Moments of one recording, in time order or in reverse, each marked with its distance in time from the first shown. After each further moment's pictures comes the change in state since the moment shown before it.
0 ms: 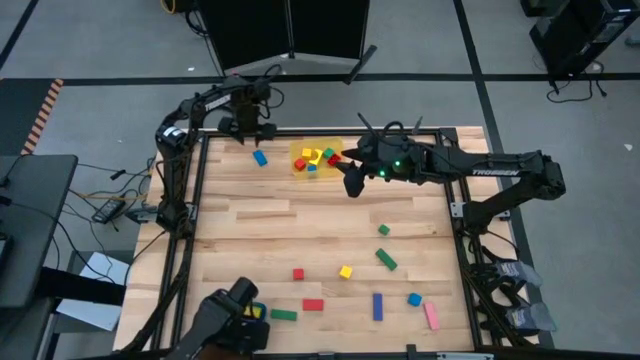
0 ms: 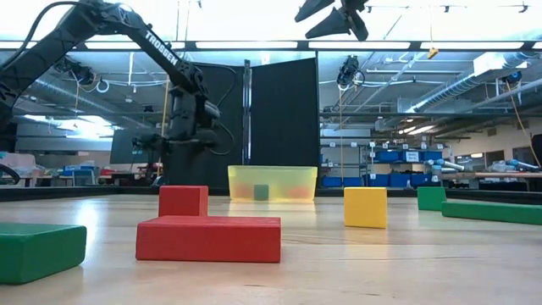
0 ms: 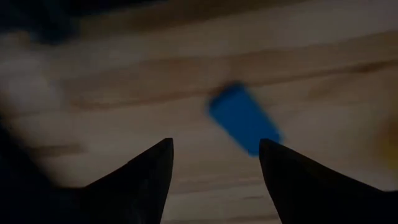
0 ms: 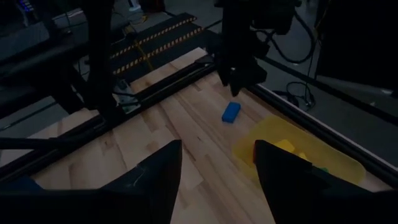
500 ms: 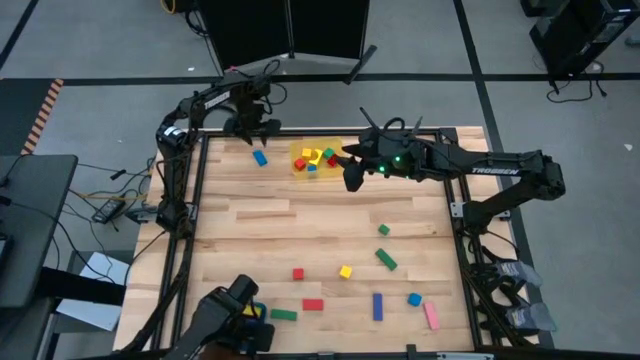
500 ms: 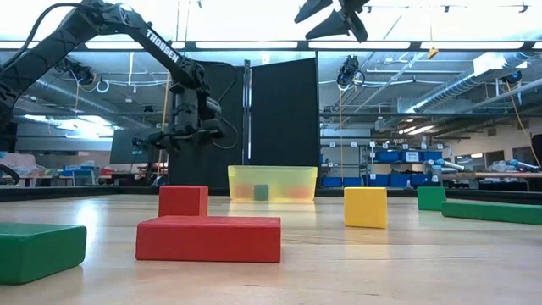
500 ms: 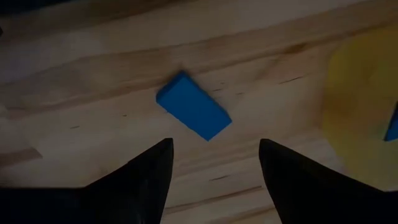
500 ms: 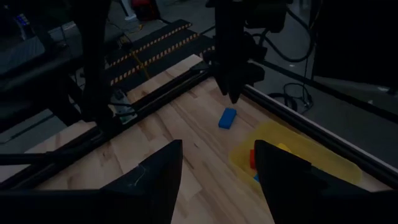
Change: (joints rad) left arm 0.004 0.009 0.065 -0.038 0.142 0.062; right arm -0.022 0.000 0.000 0.021 0.000 0.024
